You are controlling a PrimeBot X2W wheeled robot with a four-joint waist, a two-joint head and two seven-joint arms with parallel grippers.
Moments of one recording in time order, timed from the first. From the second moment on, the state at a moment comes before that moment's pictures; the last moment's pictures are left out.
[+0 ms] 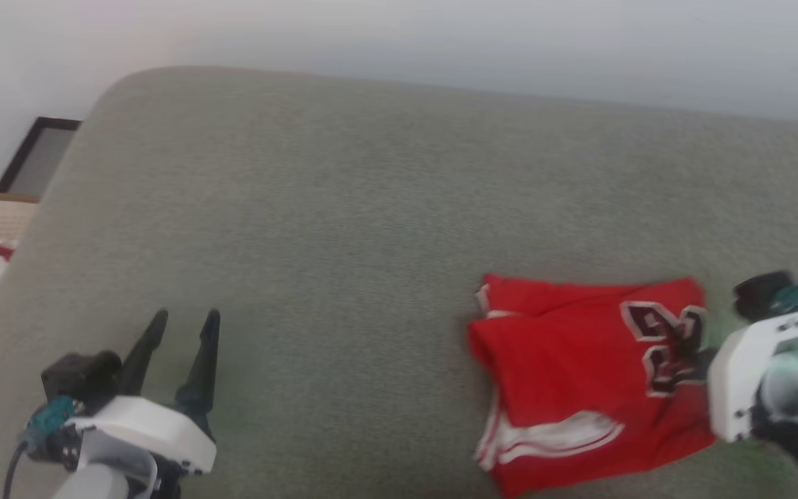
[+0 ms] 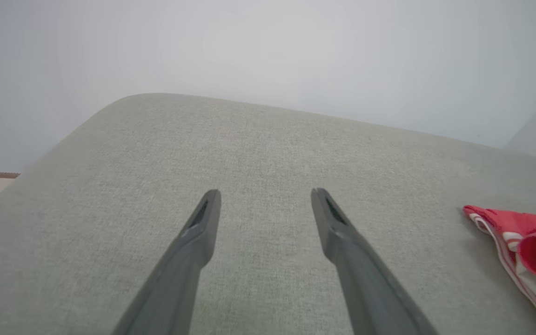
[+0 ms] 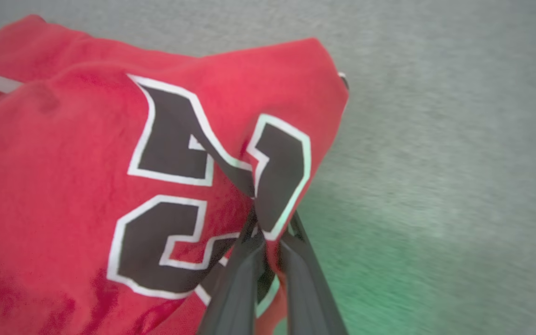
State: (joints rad) left arm -0.14 0.47 -0.34 0.19 -0.72 0.07 -0.26; right arm -0.28 -0.49 0.26 0.34 0.61 0.13 0.52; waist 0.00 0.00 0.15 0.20
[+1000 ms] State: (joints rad) left arm -0.47 0.43 -0.45 0.26 -0.62 0.00 -0.22; right arm -0.63 -0.75 0.21 0.48 0.63 0.13 0.36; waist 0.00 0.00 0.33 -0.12
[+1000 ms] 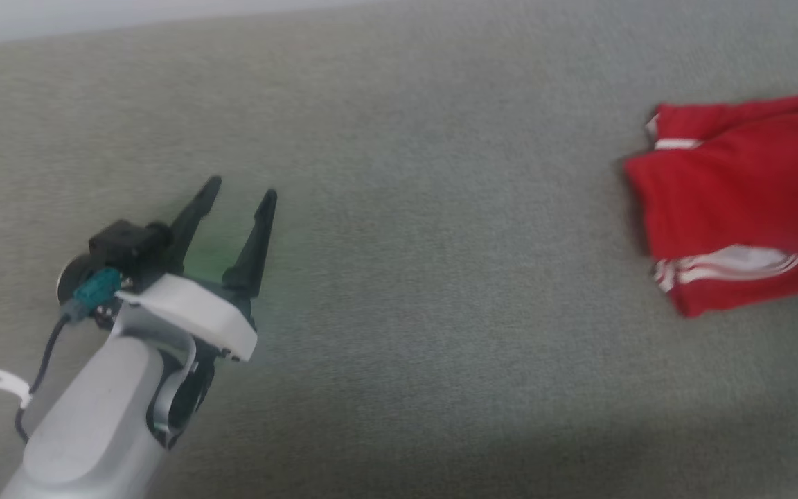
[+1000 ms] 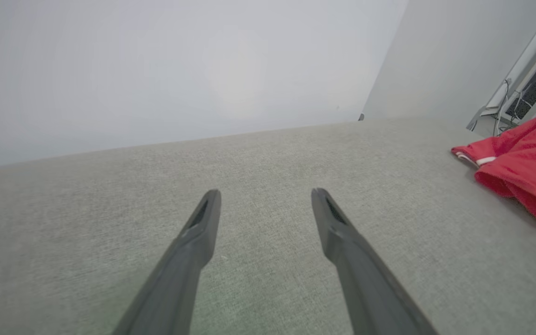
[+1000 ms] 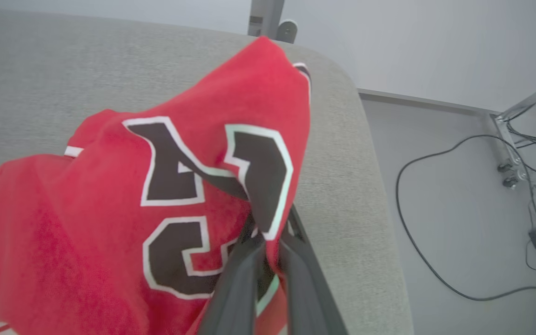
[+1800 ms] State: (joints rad) left arm -0.68 0.41 -0.53 0.34 -0.56 -0.05 -0.18; right arm -0.96 -0.69 0.33 1.08 0.40 0.13 -0.03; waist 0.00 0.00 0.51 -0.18
